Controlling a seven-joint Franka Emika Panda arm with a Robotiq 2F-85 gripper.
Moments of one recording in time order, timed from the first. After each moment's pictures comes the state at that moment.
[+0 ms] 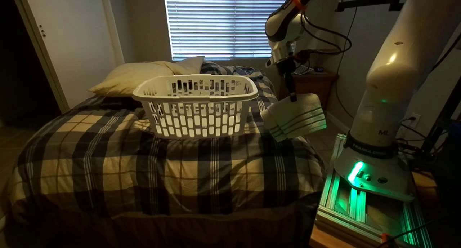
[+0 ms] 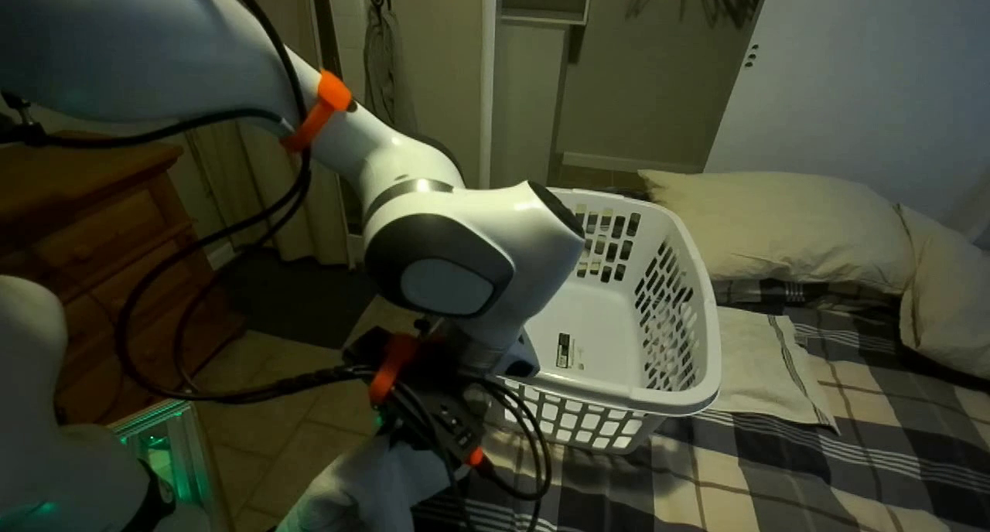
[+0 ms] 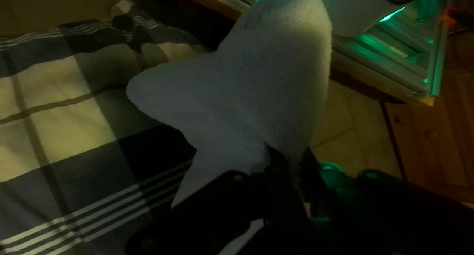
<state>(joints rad) -0.14 -0.13 -0.32 -2.47 -0.04 1.85 -0.78</state>
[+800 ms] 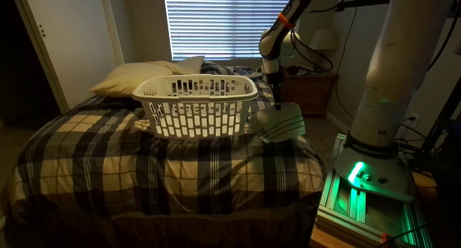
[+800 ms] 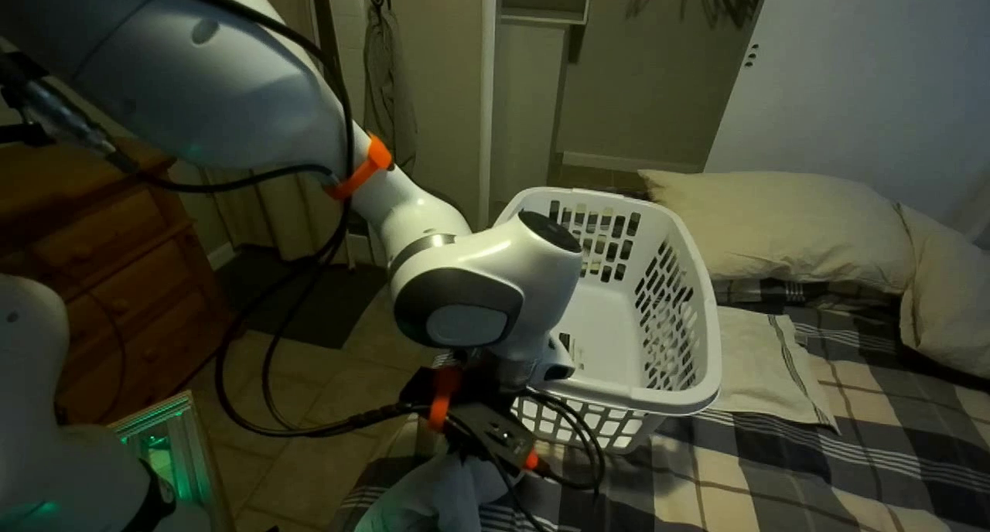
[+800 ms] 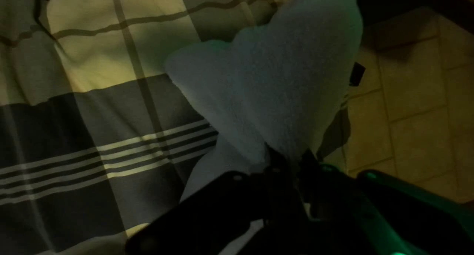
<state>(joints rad) -0.16 0.04 -0.28 -2.47 -0.06 2.25 -0.81</state>
